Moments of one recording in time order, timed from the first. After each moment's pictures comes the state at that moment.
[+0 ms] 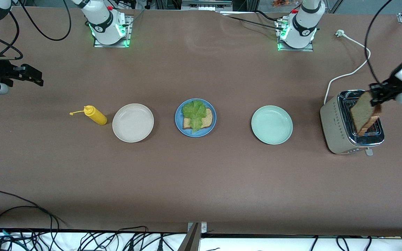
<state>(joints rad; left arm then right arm) 0.10 -0.07 -0.08 -1.86 0.03 1.89 0.02 -0.05 -0.02 0.03 -1.72 -0.05 1.61 -0.07</state>
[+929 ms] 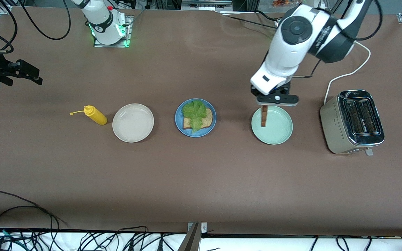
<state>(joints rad) 0.09 0.16 -0.65 -1.86 0.14 1.98 -0.57 -0.01 -0.04 -0.02 -1.69 0.02 1.62 -0.07</state>
